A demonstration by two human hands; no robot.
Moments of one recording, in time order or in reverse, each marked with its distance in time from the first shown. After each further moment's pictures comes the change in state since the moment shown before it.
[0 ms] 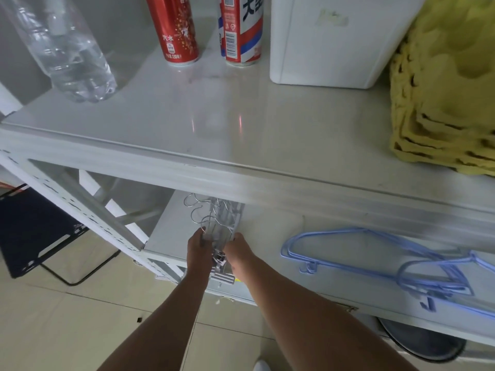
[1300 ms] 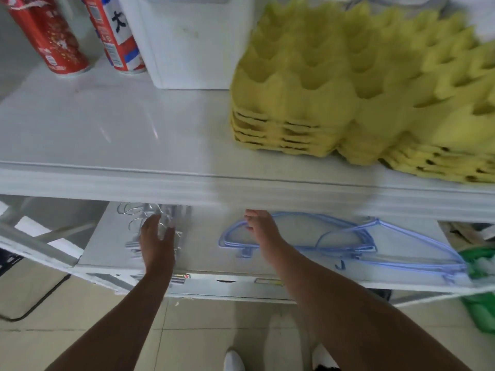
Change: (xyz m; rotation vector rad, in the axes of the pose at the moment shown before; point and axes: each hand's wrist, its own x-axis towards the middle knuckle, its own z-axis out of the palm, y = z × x) left_hand -0.041 0.038 0.061 0.349 0.224 0.380; right_hand -0.033 -0.001 -0.235 0.355 0.030 -0.159
